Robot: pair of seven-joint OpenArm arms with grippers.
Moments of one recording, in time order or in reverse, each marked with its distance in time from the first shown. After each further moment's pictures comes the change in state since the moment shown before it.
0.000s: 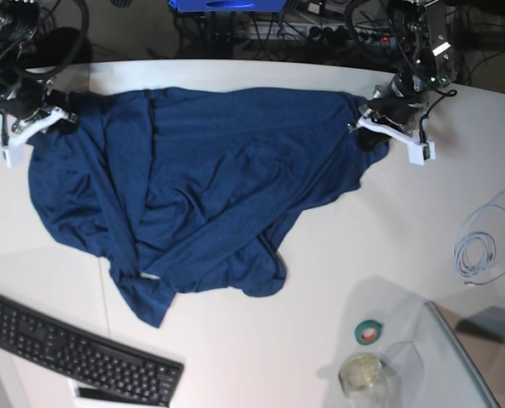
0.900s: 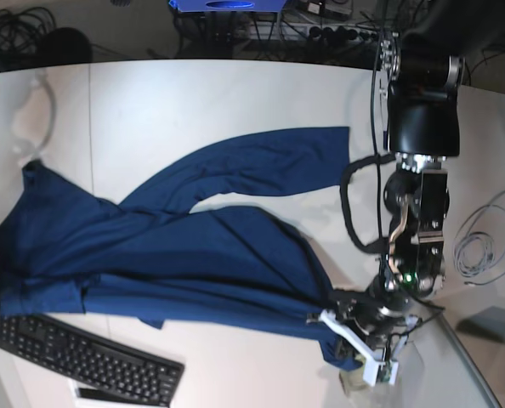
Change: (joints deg) left arm -40.1 -4.4 22.9 -1.6 13.4 7.1 3.2; right arm 46.0 25.1 -14.8 -26.1 -0.9 -0.2 -2.8
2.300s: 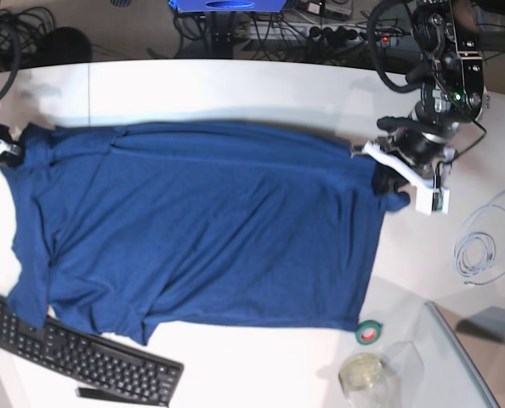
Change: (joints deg) left arm 42.9 -2.5 -15.0 30.5 -11.4 -0.3 9.8; right arm -40.9 -5.1 9.1 11.7 10.7 0.8 8.5
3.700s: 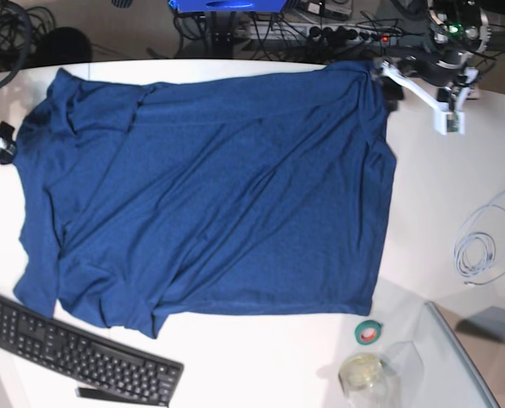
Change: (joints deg) left arm 15.4 4.2 -9.2 3.6 12.5 0.5 -1.0; right arm -5.4 -4.6 2.7 10.8 -8.8 -14.2 6.4
